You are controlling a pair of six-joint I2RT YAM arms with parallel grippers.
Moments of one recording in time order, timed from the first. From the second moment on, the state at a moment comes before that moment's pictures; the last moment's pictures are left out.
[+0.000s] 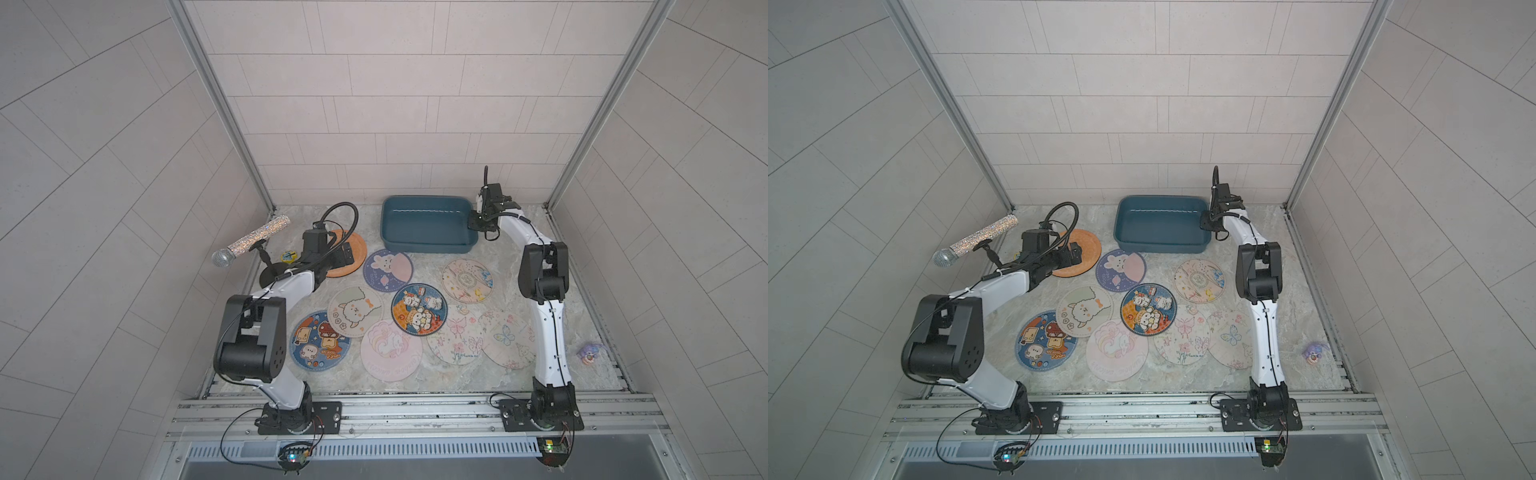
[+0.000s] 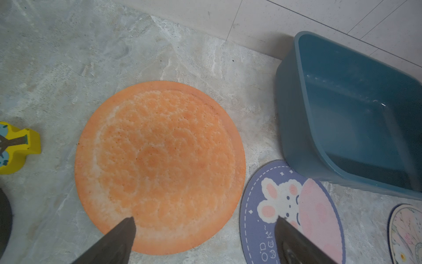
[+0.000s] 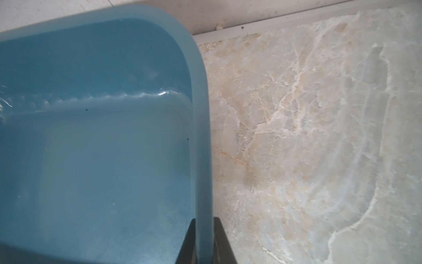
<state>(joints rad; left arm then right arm) -0.08 1.62 0.93 0.01 0.08 -0.30 0.05 2.43 2.15 -0.67 -0.08 0.25</state>
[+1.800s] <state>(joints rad) -0.51 1.56 0.93 -0.36 0.22 -0.57 0.23 1.67 1.11 -0.63 -0.35 0.29</state>
